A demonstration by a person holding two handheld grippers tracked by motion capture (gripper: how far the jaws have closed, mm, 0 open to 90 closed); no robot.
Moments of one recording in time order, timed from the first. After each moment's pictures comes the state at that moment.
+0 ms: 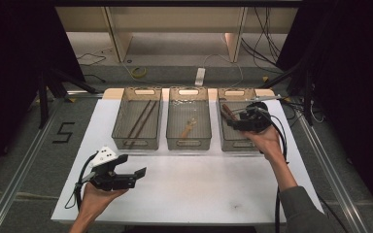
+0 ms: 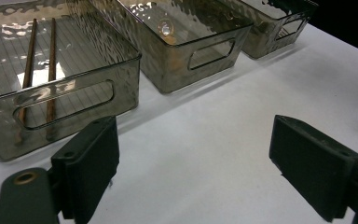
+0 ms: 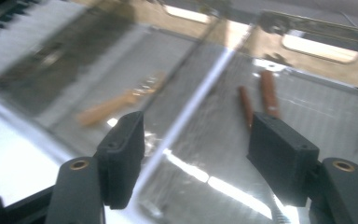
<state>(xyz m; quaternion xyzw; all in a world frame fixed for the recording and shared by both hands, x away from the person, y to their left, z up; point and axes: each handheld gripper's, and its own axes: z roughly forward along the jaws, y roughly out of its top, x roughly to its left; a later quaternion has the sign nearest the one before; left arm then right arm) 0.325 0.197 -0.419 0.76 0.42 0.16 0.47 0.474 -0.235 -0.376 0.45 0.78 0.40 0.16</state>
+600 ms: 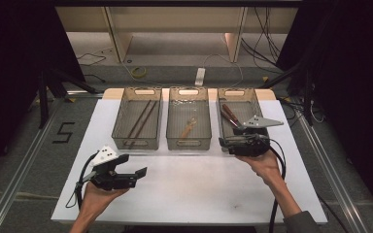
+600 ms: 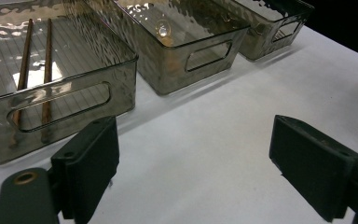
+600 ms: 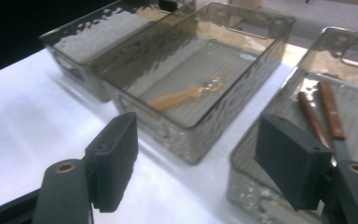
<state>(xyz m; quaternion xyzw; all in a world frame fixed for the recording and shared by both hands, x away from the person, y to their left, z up) 0.326 0.197 -0.418 0.76 0.42 0.15 0.48 0.403 -0.220 -0.387 0.38 0.78 0.46 0.17</state>
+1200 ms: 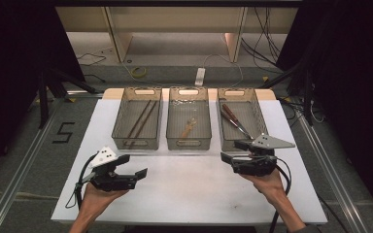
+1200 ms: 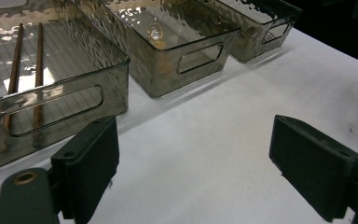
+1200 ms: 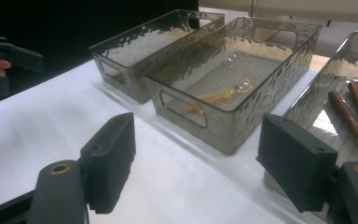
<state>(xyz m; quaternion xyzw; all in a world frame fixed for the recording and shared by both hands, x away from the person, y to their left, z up) 0.325 0.196 -0.419 0.76 0.40 0.14 0.50 0.357 -0.232 -0.402 0.36 0.76 0.52 0.15</state>
